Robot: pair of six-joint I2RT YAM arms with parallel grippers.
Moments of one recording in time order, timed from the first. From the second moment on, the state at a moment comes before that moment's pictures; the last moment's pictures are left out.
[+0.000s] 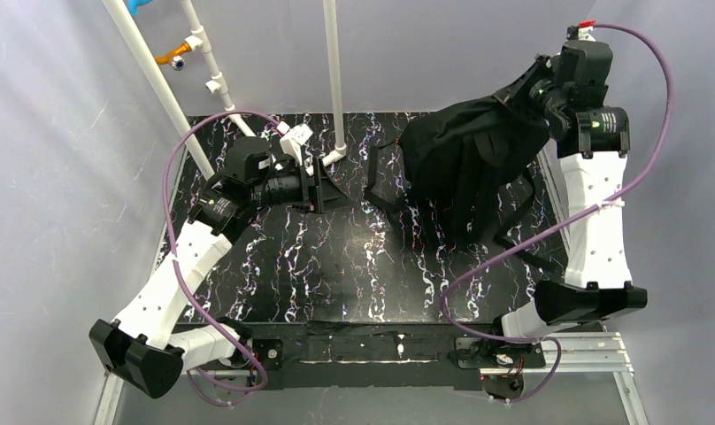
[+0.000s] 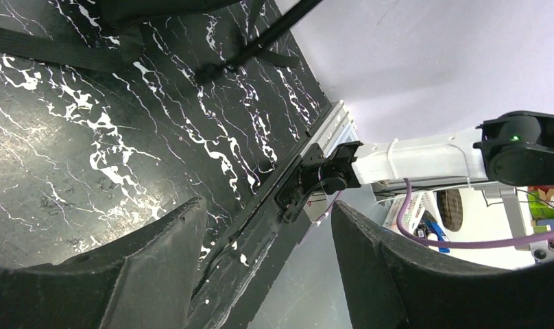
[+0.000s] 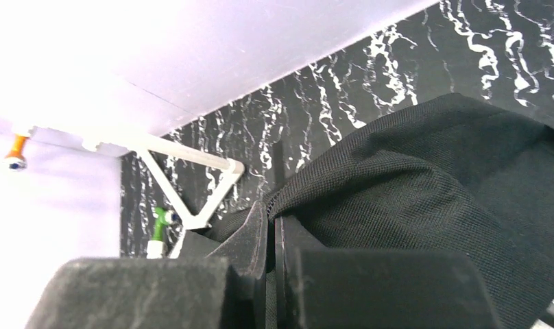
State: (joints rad) left arm -0.46 1.14 1.22 -0.51 0.67 -0.56; right arm 0.07 1.46 1.99 -0.91 -0.08 0.57
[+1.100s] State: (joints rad) left arm -0.93 1.13 1.13 -0.14 0.29 -0.22; right arm -0.11 1.44 1.77 -0.52 -0.36 1.30
